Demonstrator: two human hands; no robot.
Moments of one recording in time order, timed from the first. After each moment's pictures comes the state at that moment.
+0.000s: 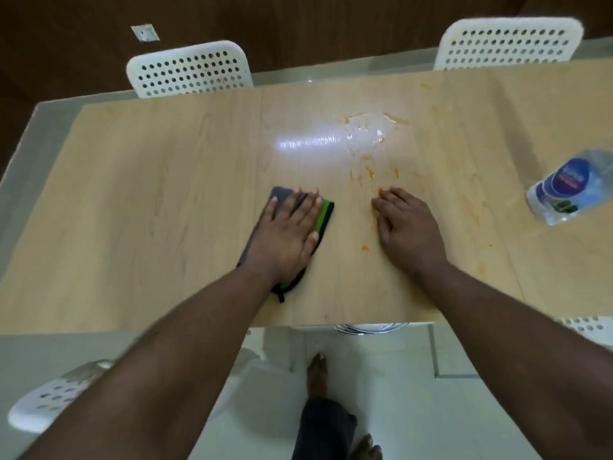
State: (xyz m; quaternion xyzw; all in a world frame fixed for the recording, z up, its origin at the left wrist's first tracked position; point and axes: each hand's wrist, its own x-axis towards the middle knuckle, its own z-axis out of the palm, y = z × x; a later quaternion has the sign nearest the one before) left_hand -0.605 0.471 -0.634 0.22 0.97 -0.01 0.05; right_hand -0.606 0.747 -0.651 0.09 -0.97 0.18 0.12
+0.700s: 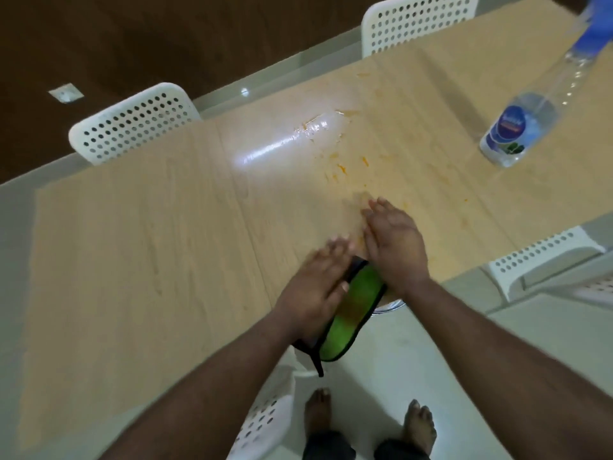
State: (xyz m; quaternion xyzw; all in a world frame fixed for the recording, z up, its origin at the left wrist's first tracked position) left_hand -0.554 0.469 -0.624 0.44 0.85 0.26 0.15; right_hand -0.535 0.685 -0.637 -0.08 -0.94 0.25 0.23
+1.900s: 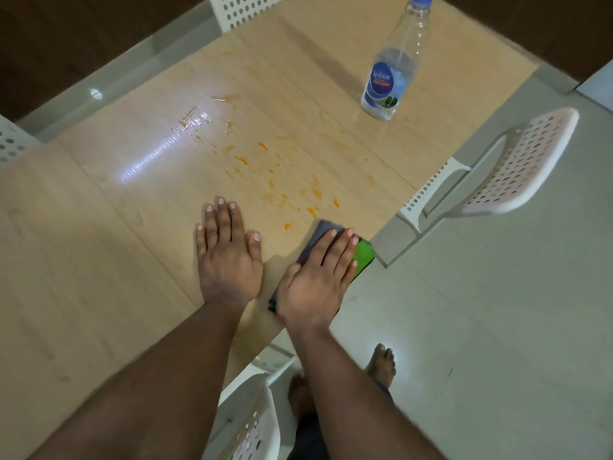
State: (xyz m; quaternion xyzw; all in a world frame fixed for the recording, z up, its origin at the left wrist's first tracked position) left_hand -0.619 0.493 -0.655 0.30 0.95 0.06 0.00; right_hand -0.496 0.557 -0.637 -0.55 -0.82 0.16 0.05
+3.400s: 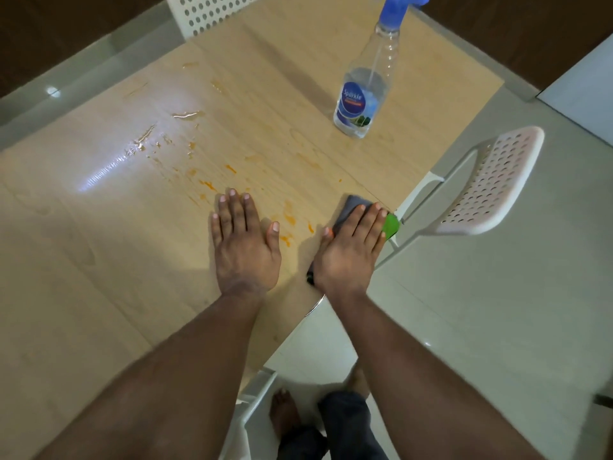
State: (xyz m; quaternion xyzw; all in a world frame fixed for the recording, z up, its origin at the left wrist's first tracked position) left_hand -0.621 0.604 -0.654 0.32 0.94 0.08 0.02; right_hand -0.497 0.709 -0.657 -0.56 -0.82 0.09 0.06
